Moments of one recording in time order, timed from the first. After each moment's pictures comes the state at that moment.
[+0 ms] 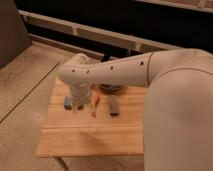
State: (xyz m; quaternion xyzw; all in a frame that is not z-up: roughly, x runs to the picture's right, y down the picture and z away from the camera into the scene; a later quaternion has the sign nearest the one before) arm -0.109 0.103 0.703 -0.26 0.23 0.64 0.68
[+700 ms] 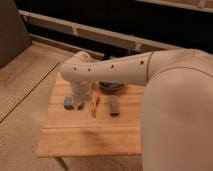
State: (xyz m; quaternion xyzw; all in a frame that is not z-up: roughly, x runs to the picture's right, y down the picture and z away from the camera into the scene) arm -0.092 0.084 0.728 -0.24 0.24 0.68 0.64
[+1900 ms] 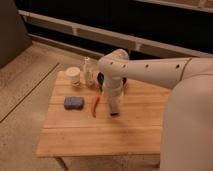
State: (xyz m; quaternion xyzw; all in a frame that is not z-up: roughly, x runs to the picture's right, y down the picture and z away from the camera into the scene) arm 0.046 0.070 0.755 -0.19 0.28 0.79 0.51
